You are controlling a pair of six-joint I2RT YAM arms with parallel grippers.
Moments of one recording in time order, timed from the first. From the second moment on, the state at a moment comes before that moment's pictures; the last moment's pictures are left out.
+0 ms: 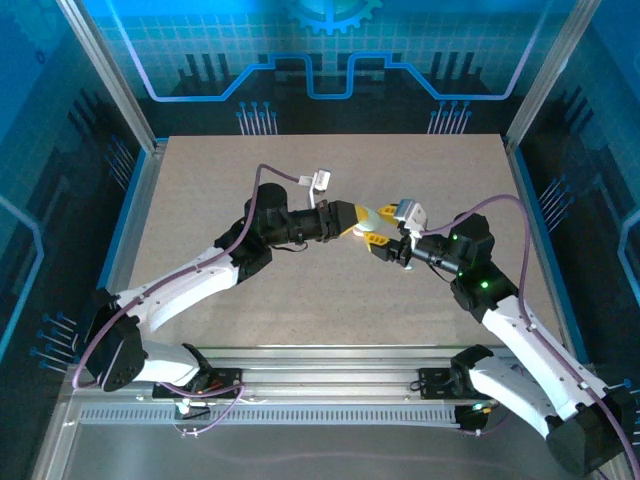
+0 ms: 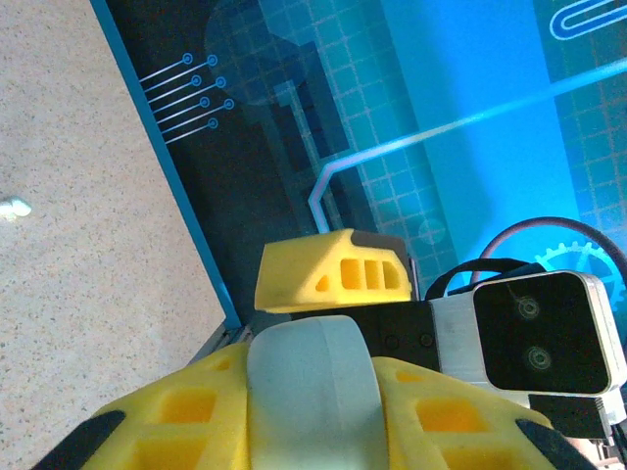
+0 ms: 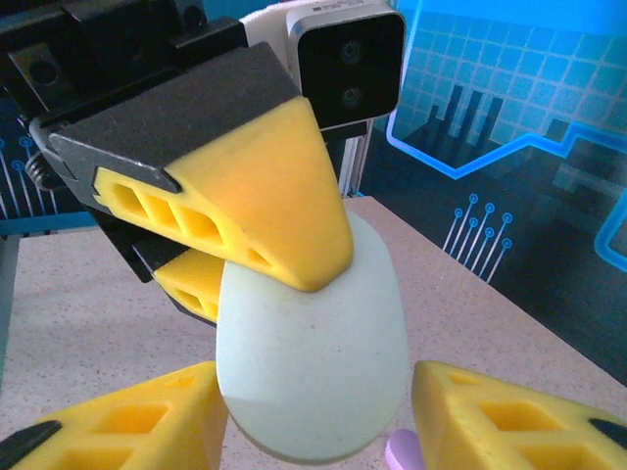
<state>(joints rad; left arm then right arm) -0.68 1.36 1.01 0.29 0.58 -1.16 0.41 0.86 0.70 0.06 -0.58 -0.21</state>
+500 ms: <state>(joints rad) -0.68 1.36 1.01 0.30 0.58 -1.15 0.38 0.86 0.71 0.05 -0.65 -0.19</state>
